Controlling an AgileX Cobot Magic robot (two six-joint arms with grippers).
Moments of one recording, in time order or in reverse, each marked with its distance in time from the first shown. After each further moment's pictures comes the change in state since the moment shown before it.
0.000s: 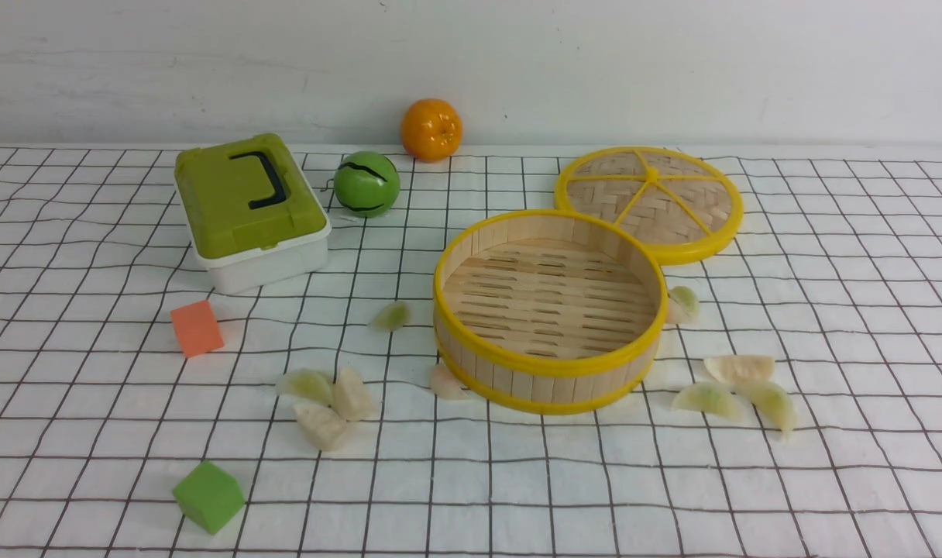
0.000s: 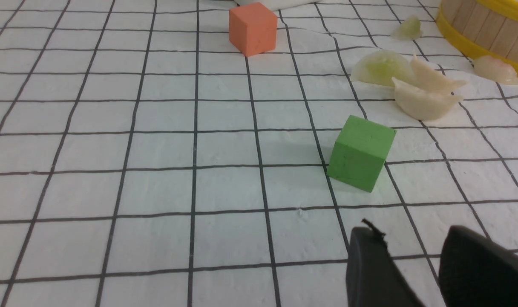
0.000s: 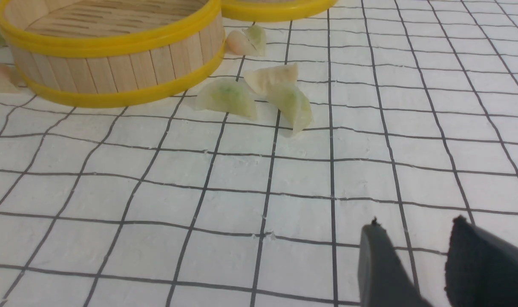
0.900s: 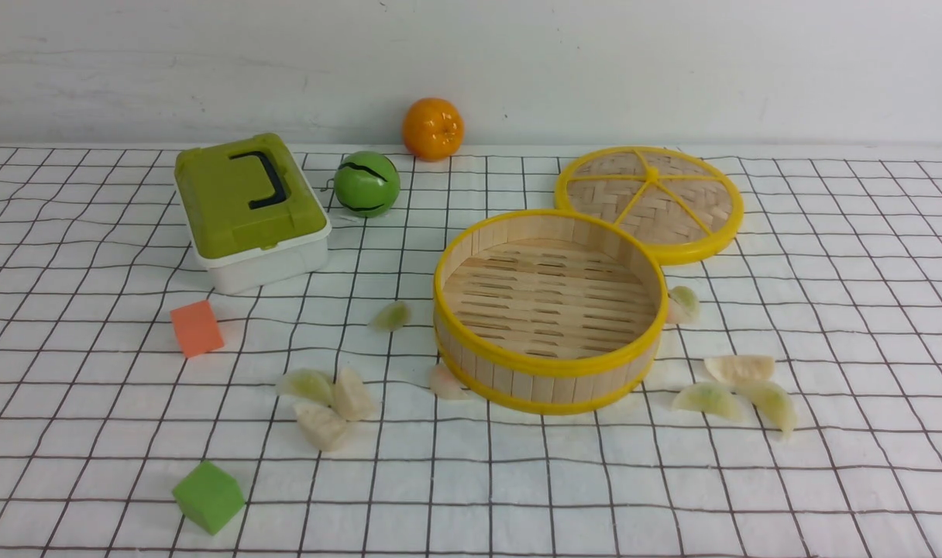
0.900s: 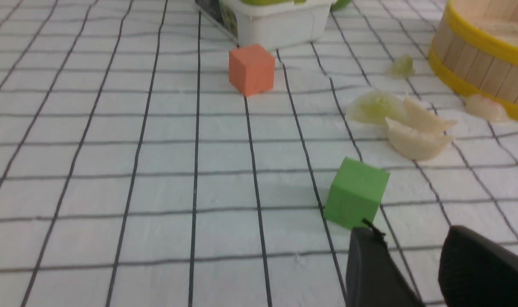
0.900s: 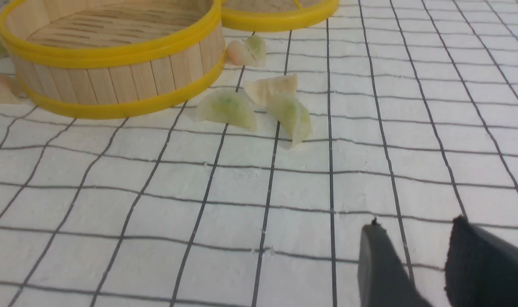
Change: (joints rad) right arm 0.000 0.000 0.008 -0.001 -0.069 0.000; left arm 0.000 0.000 0.000 0.000 -0.113 0.002
